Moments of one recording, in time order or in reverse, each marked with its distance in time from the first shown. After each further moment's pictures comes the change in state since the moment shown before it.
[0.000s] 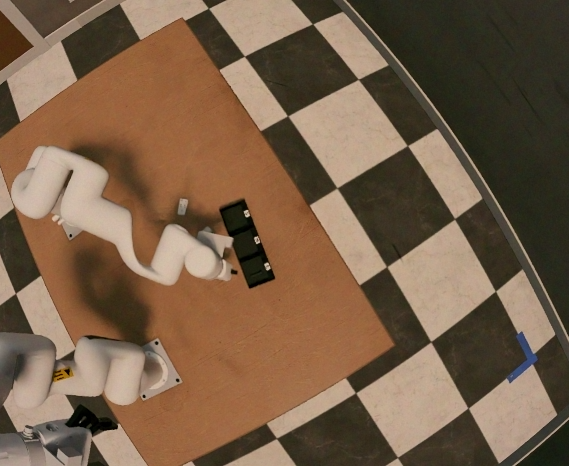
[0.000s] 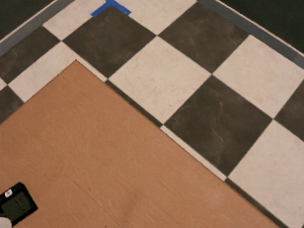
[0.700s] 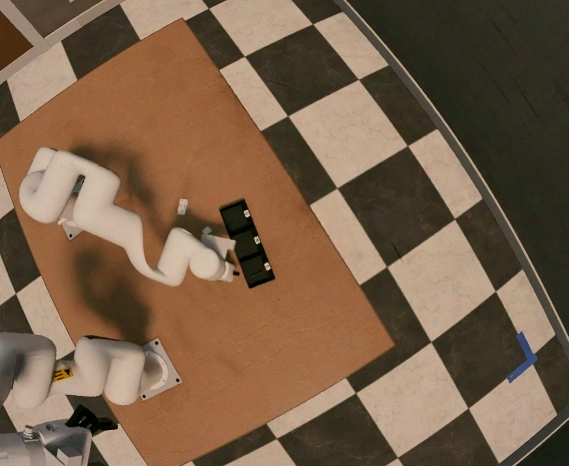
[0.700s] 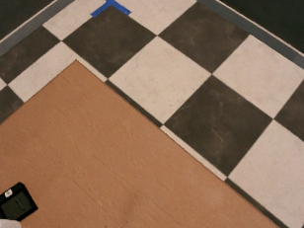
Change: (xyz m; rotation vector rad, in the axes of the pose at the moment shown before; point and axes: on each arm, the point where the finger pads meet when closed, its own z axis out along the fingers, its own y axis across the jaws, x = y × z) left arm 0.000 0.000 0.053 0.001 0.000 -0.001; right arm 0.000 0.000 0.000 0.000 0.000 0.000
